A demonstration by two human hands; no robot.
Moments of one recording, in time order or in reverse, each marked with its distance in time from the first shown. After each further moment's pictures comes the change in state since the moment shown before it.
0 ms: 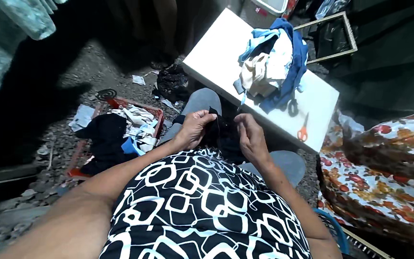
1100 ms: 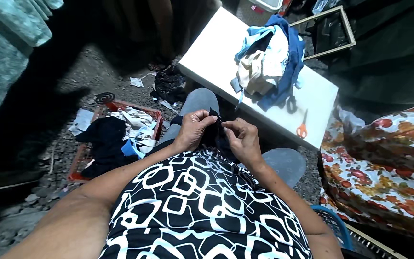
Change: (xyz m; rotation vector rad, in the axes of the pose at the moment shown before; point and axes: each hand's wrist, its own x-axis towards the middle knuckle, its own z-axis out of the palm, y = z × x) left_hand -0.006 -0.005 0.007 0.135 -0.007 0.196; right_hand -0.005 -0.017 0.014 0.042 0.088 -0.018
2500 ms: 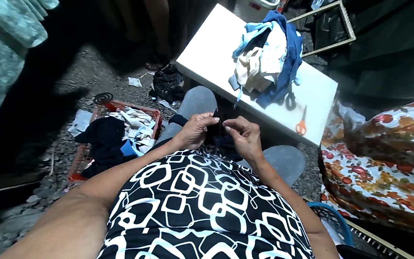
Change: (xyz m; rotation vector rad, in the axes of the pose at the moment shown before) left_hand 0.003 -0.002 -0.003 -0.195 -0.301 -0.261; right_hand -0.006 0.017 -0.003 0.254 0.015 0.076
